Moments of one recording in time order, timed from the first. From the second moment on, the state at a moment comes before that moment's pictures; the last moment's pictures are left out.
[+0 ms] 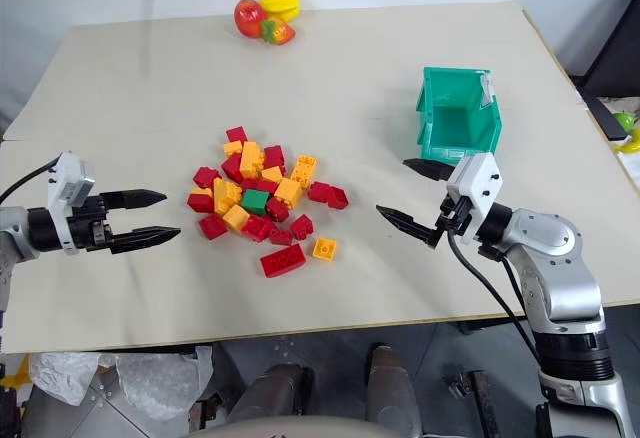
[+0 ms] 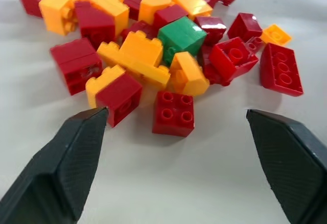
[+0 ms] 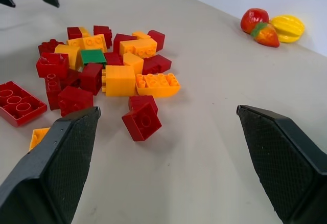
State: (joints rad) left arm -0.37 0.91 0.24 0.18 -0.41 0.47 -1.23; right arm -0.28 -0.63 -0.10 -0.18 0.44 0.19 0.95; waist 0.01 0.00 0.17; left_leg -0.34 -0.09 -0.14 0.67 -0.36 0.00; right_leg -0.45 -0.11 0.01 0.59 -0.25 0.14
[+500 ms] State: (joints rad) left arm -0.90 0.71 -0.23 0.60 -0.11 0.18 -1.38; right arm -0.19 -0.59 -0.11 -0.26 0.42 0.19 0.86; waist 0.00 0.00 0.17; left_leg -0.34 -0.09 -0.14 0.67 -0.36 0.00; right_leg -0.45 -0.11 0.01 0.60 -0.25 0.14
